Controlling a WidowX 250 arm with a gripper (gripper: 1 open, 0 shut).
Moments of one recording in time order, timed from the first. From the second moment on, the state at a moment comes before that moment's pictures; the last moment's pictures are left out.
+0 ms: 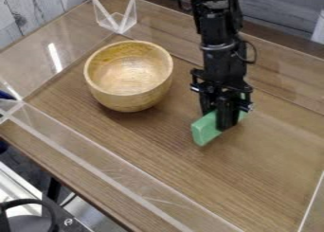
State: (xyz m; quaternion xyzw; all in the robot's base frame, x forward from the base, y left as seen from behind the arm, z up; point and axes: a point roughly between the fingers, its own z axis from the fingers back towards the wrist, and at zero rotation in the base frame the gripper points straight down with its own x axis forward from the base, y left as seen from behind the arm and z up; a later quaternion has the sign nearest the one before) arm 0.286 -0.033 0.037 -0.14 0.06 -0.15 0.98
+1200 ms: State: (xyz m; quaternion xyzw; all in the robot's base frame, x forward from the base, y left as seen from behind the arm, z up) arm 0.291 -0.021 0.024 -0.15 0.05 -0.18 0.97
